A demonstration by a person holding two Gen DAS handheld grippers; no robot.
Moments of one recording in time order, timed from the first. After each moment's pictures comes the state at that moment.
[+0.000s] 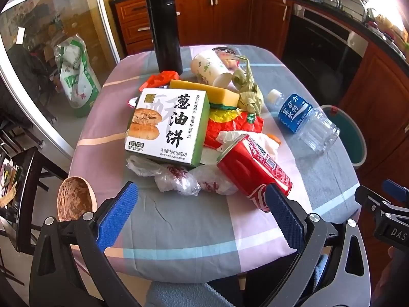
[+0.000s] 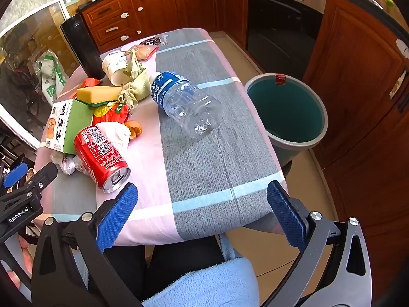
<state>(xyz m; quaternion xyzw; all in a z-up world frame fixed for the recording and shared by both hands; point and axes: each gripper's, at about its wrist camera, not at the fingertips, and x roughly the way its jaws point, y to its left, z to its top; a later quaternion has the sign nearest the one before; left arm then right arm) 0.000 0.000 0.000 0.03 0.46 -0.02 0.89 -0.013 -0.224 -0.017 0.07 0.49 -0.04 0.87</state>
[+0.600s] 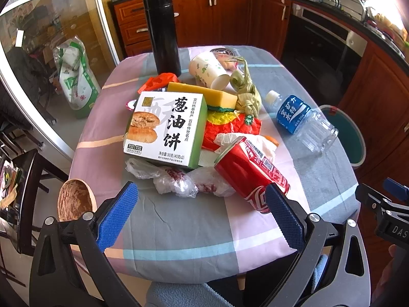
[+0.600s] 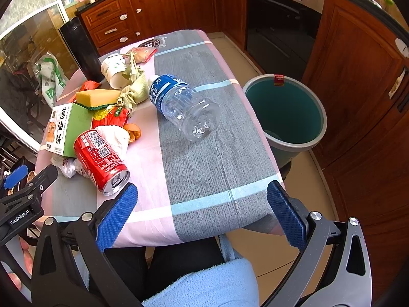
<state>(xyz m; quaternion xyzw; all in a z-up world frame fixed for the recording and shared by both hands) -0.001 0.000 0.006 0.03 0.46 -0.02 0.89 -0.012 -0.227 -0.013 0.08 0.49 -0.04 0.87</state>
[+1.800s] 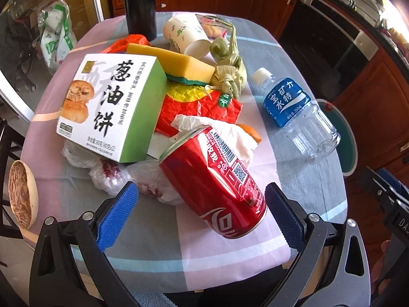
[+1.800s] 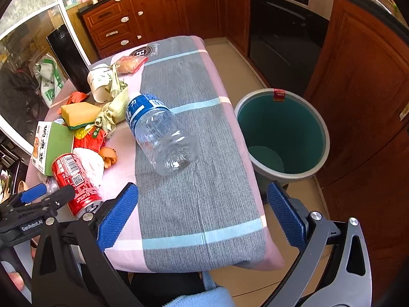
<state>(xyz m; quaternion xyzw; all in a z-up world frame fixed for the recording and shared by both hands) 0.049 -0.038 -0.047 -0.05 0.54 -0.05 0.84 0.046 -0.266 -0.021 0.06 0.48 -0.01 0.88</state>
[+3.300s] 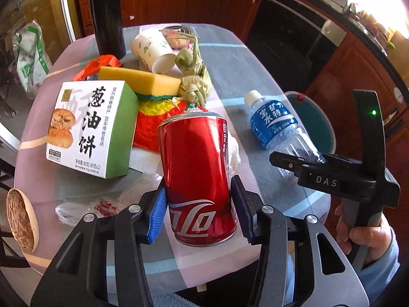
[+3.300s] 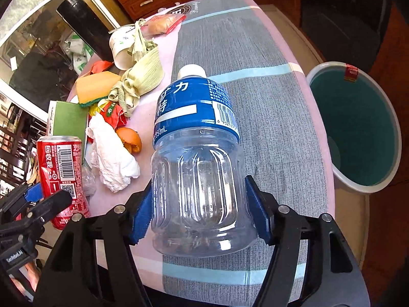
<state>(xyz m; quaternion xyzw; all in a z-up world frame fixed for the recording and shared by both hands) 0.044 -0.045 -0.017 -0.02 0.51 -0.13 0.85 0.084 -0.256 -0.080 0.12 0.54 0.12 0.82</state>
